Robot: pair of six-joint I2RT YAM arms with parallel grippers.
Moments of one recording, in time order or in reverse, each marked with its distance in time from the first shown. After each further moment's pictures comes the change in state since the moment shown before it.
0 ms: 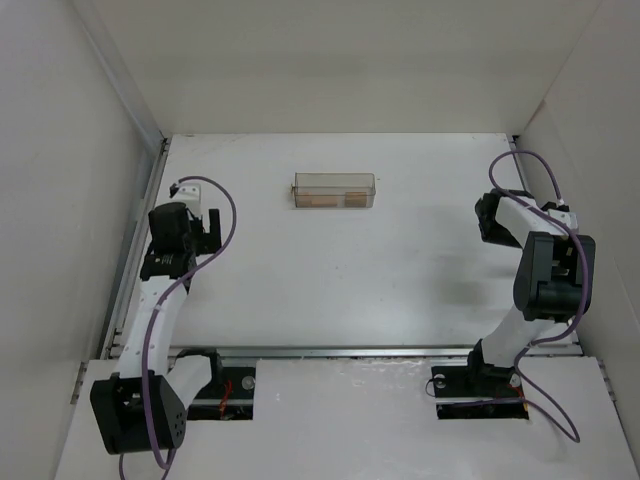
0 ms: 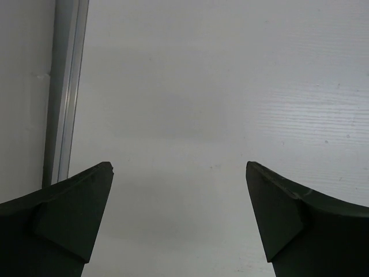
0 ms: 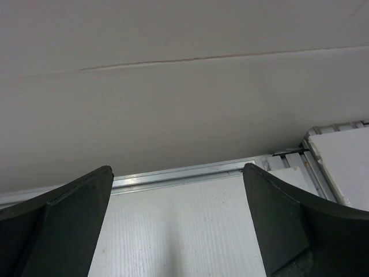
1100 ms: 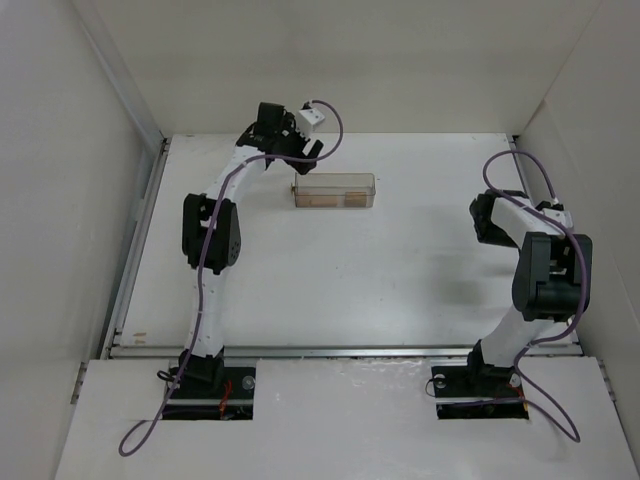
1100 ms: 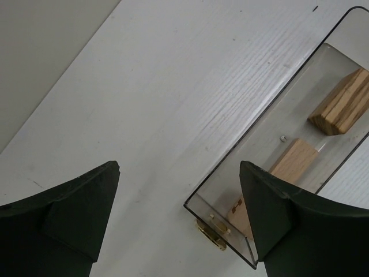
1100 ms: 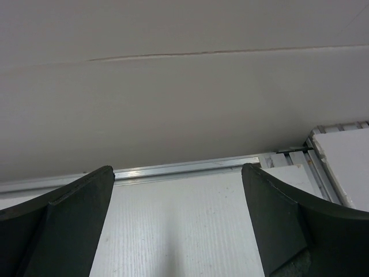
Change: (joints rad) left arm -0.338 1.310 1.344 -0.082 0.569 0.359; right arm 0.035 0.000 -0.007 0.000 0.002 0.001
